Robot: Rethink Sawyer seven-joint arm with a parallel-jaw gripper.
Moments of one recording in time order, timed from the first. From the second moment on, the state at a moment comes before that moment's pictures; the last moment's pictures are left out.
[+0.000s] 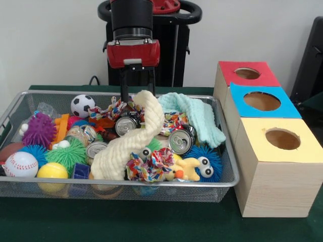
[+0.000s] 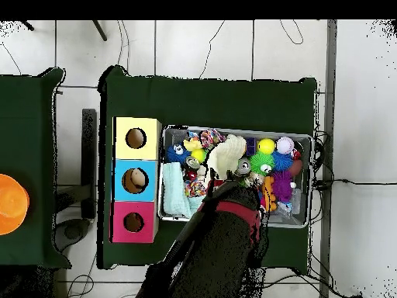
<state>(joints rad) 0.13 -0.53 -0.45 1.56 -1.53 -0.42 3.52</state>
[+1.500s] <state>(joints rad) -0.04 -0.53 -0.46 1.56 -1.57 -0.41 3.46</state>
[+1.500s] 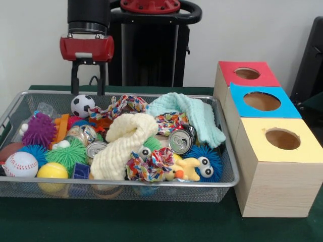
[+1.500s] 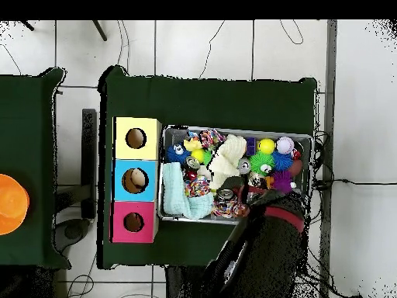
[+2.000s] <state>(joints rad) -0.15 -0.57 -0.46 1.55 -1.41 -0.37 3.09</state>
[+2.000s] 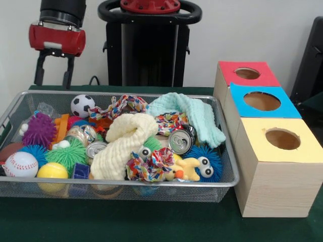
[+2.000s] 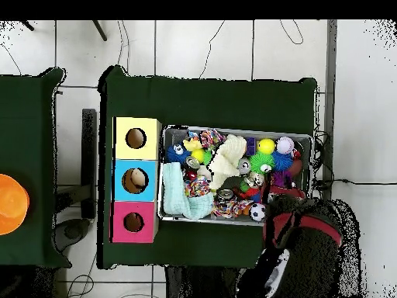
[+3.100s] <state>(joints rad) -0.25 -0.44 -0.46 1.44 -1.08 -0.48 2.59</state>
